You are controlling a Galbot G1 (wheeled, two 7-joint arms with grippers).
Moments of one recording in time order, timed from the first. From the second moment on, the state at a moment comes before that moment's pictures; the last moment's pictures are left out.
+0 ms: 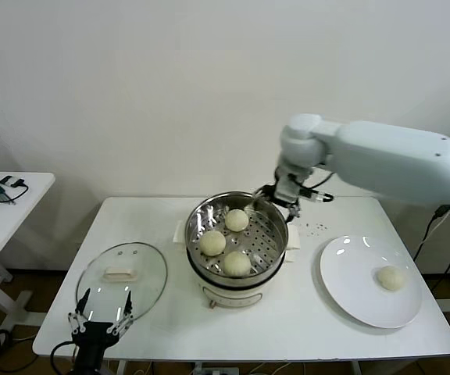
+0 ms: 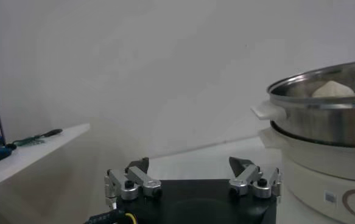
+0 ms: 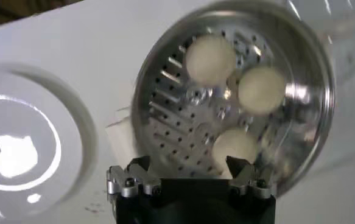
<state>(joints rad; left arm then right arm) 1.85 -1.53 -0.67 -2.16 0.11 -0.03 -0.02 0.75 0.79 -1.44 1.44 0.08 0.14 -1.09</state>
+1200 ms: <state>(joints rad) 1.85 -1.54 -0.68 -2.16 0.15 -0.01 -0.02 -0.06 0.53 -0.78 1.04 -0.15 -0.08 -1.13</state>
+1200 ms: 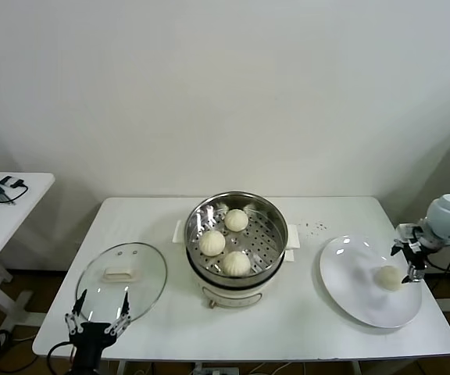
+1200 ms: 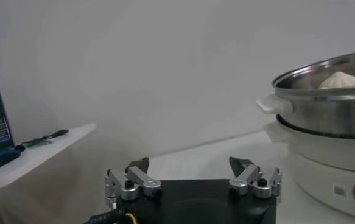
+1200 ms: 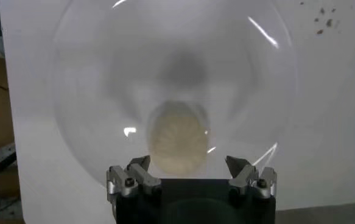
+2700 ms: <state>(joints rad) 1.84 -1.52 -0.65 -2.16 0.14 -0.03 -0.02 0.40 0.66 -1.11 1.11 0.25 -0.21 -1.08</state>
